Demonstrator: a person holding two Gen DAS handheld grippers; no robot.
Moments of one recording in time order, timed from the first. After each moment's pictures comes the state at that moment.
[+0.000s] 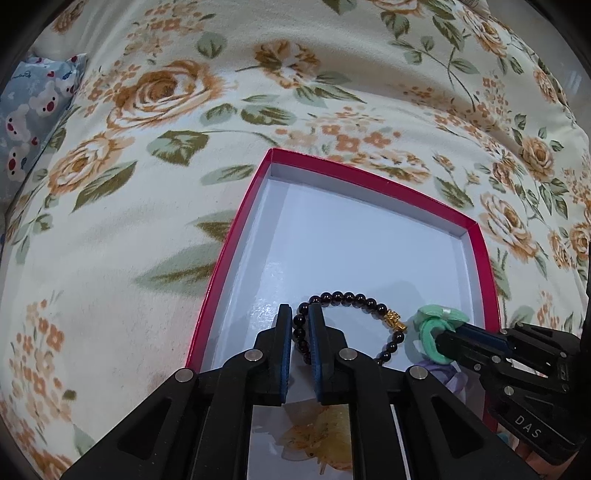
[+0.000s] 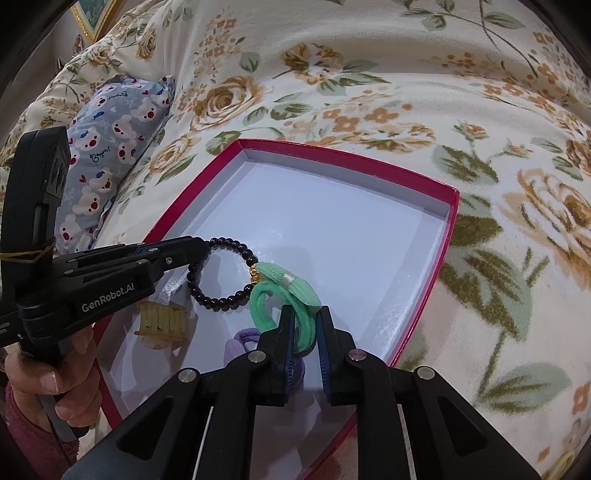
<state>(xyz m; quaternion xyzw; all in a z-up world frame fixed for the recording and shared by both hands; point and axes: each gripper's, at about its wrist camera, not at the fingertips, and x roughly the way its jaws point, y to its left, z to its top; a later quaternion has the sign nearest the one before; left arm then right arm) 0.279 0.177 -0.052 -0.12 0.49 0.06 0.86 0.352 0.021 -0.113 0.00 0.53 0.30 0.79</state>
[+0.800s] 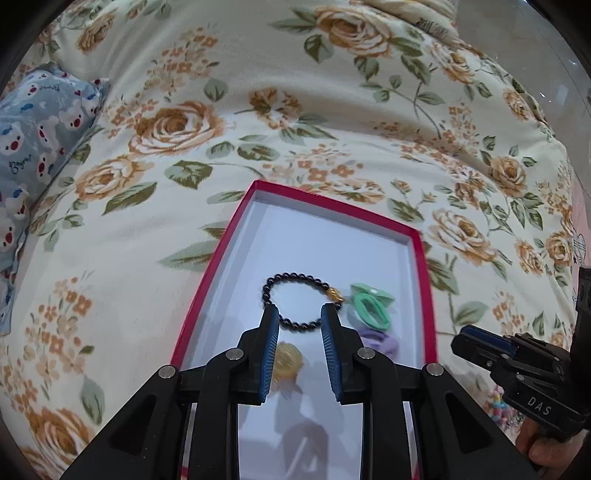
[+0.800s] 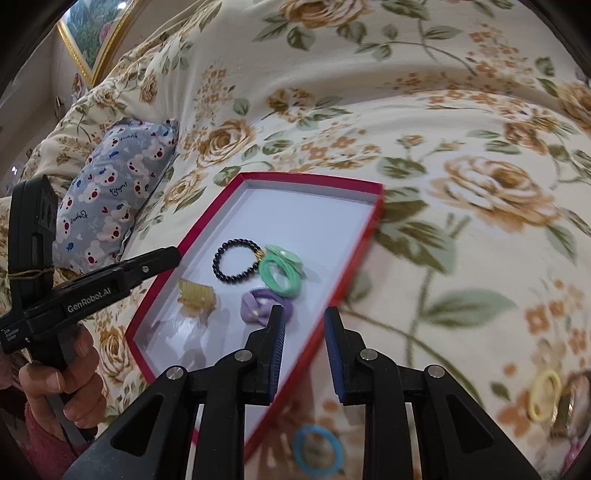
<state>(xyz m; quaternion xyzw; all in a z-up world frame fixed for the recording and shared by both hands) 0.191 0.148 0.010 -0.12 0.43 0.05 0.89 0.303 -0.046 -0.068 0.06 0.50 0.28 0.82</state>
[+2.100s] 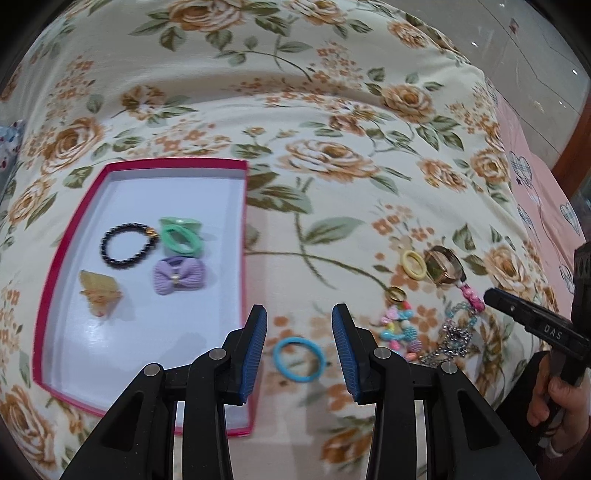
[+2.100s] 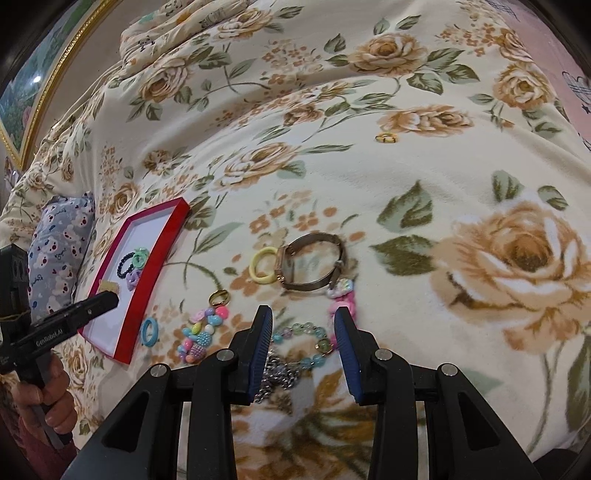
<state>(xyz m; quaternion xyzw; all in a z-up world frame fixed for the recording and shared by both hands) 0.163 0.016 0.012 -0.06 0.46 -0.08 0.88 0.214 -0.267 -0.065 0.14 0.48 0.10 0.86</state>
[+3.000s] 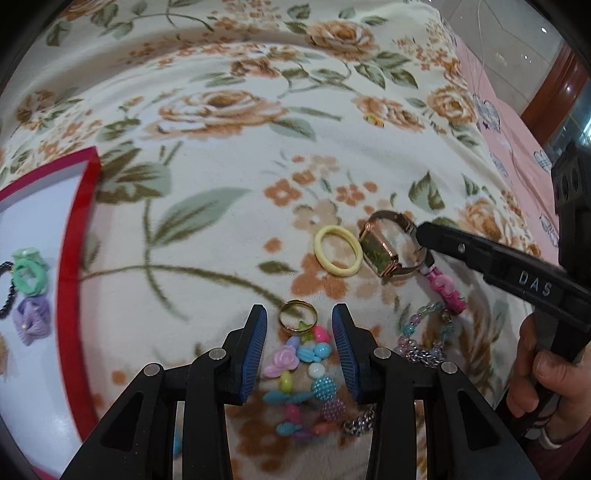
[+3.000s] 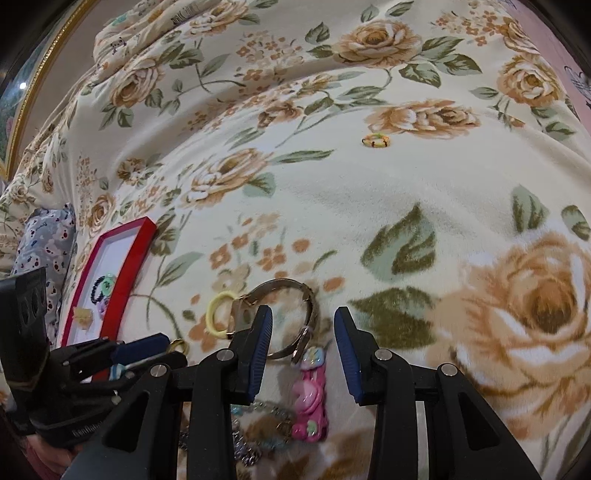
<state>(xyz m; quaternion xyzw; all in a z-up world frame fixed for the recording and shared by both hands) 0.253 -0.088 -0.056 -0.02 0.52 -0.17 0.84 0.271 -0.280 -0.092 0.14 0.50 0.08 0.85</state>
